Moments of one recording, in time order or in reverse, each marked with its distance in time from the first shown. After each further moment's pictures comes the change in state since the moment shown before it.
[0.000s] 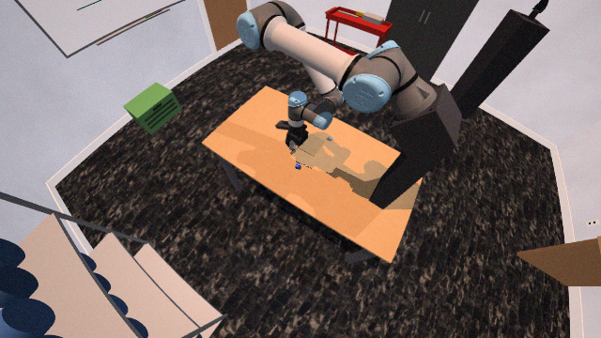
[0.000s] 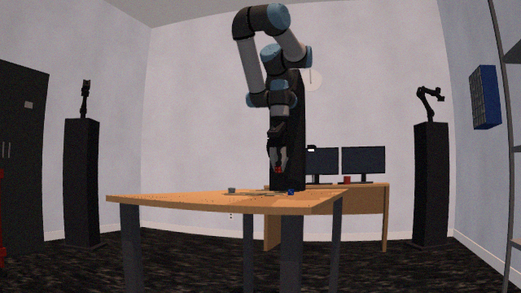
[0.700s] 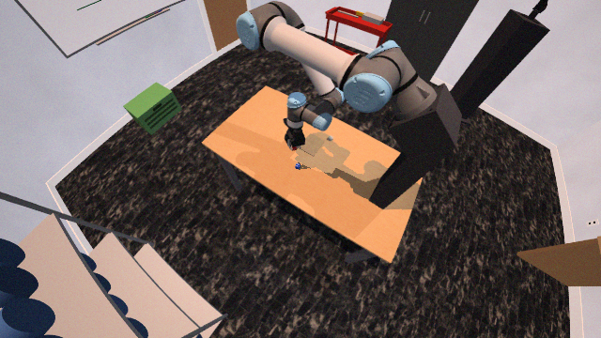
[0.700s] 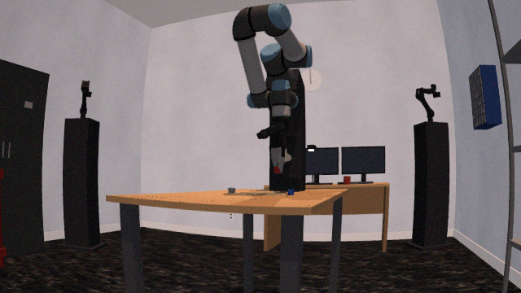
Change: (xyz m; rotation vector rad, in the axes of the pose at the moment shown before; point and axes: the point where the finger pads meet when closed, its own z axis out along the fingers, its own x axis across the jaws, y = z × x) arm 0.003 0.003 0.001 0.001 0.001 0.597
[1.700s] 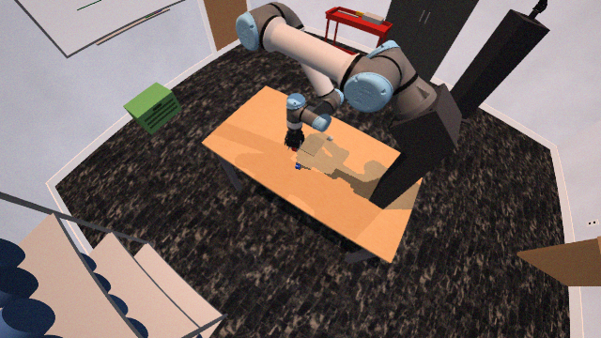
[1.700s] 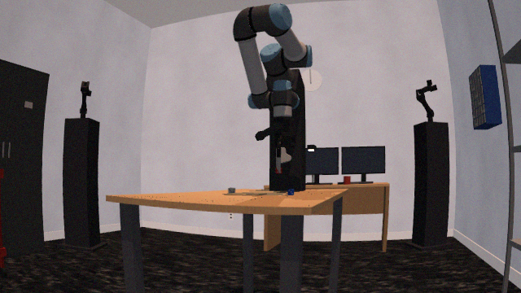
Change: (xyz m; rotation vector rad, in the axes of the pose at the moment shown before) arm 0.004 0.006 0.001 0.002 0.001 0.562
